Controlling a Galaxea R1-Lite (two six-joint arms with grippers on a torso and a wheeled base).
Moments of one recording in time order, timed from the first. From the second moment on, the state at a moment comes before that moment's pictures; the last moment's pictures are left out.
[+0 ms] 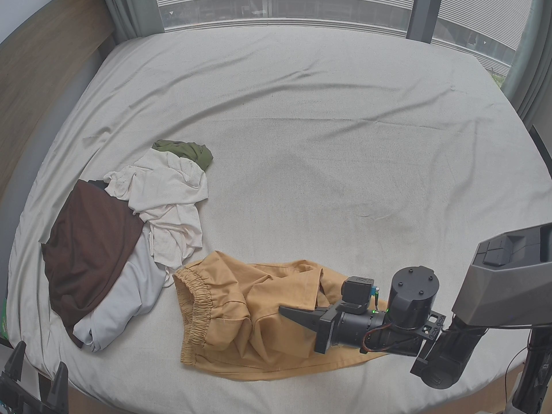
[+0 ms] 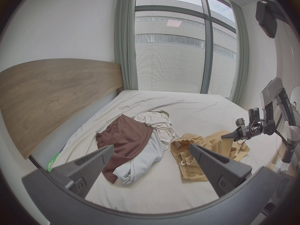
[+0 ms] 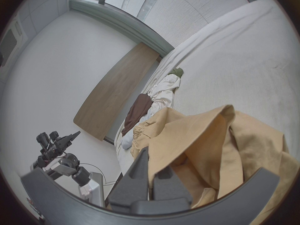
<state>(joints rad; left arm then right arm) 0.01 0.02 -0.02 0.00 0.00 -0.03 0.74 2.18 -0.46 -1.54 0.35 0.44</state>
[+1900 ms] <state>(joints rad) -0.18 1.23 -0.30 -0.73 -0.72 -0.27 0.49 1.91 -0.27 -1.54 0.50 0.43</state>
